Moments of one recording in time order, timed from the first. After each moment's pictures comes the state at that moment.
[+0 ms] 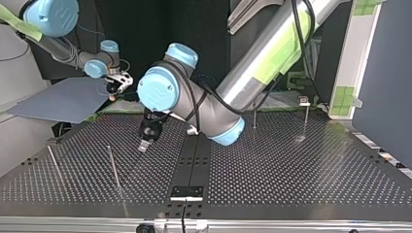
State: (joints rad) left arm -0.67 -2.10 -1.01 -3.28 -1.73 -1.69; right arm 1.66 -0.58 1.59 -0.65 1.54 1.75
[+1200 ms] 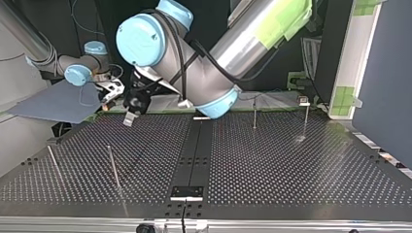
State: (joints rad) left arm -0.78 -1.98 -1.12 -3.31 -1.79 -1.71; right arm 1.70 -0.86 1.64 -0.42 1.48 1.96
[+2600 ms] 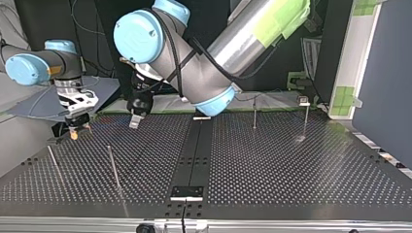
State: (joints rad) left arm -0.79 -1.98 -1.12 -3.30 -1.87 -1.92; right arm 1.70 -1.23 1.61 -0.34 1.37 2.02
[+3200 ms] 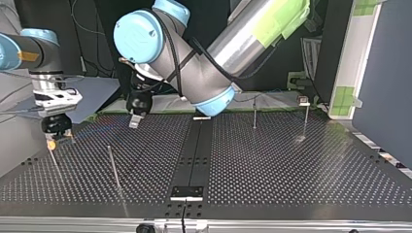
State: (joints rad) left arm -0.79 -1.98 -1.12 -3.29 -1.86 -1.98; right arm 1.70 -1.39 1.61 -0.35 1.33 2.03
